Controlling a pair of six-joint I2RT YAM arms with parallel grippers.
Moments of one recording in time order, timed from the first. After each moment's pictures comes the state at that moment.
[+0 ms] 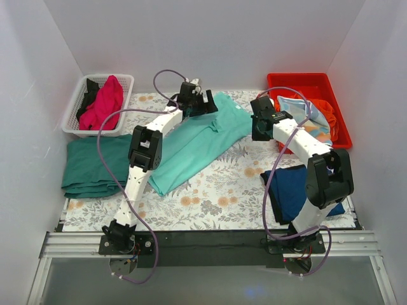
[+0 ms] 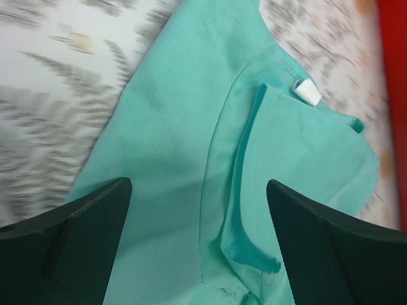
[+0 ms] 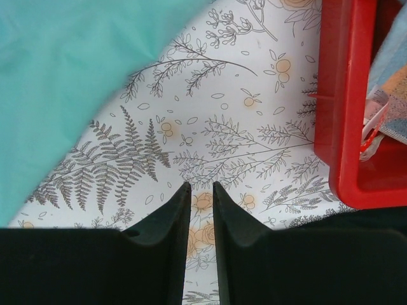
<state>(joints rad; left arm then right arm) -0.40 2.61 2.22 -0.22 0.31 -0.49 0.38 1.70 1.33 -0.63 0.25 0.34</state>
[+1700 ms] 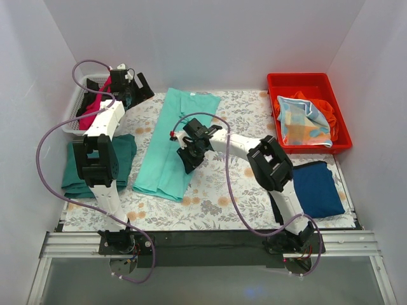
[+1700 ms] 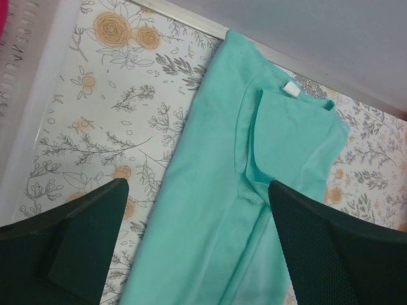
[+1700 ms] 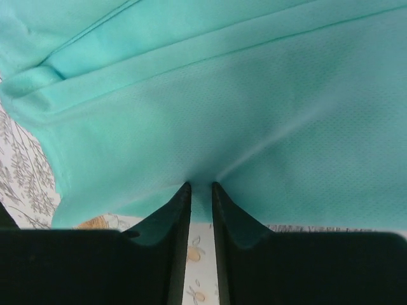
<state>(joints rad) 0.00 1.99 1.74 -0.34 0.10 -0.46 0.83 2.25 1.74 -0.62 -0.46 -0.04</state>
